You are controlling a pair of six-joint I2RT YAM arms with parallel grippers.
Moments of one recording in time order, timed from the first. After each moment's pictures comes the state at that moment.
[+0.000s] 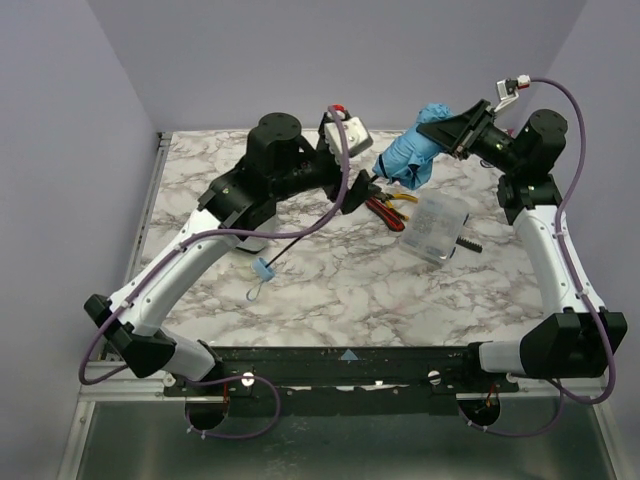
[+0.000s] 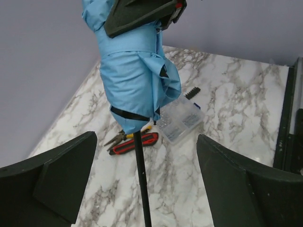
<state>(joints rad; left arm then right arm) -0.73 1.40 1.68 -0.44 0.42 0.18 0.00 1.34 1.31 0.14 -0.85 0.95</state>
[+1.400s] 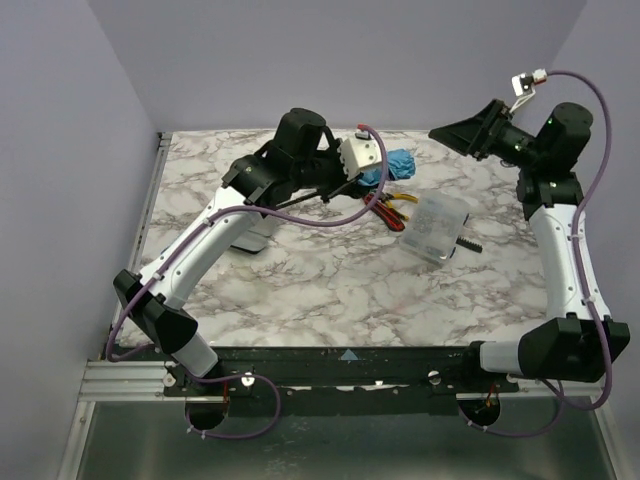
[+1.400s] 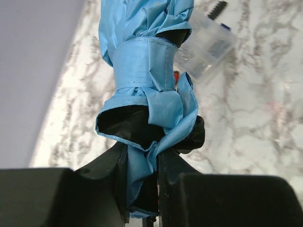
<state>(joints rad) -0.73 1.60 1.81 -0.67 0.31 0.54 -0.07 1.33 1.34 -0.04 -0.93 0.79</state>
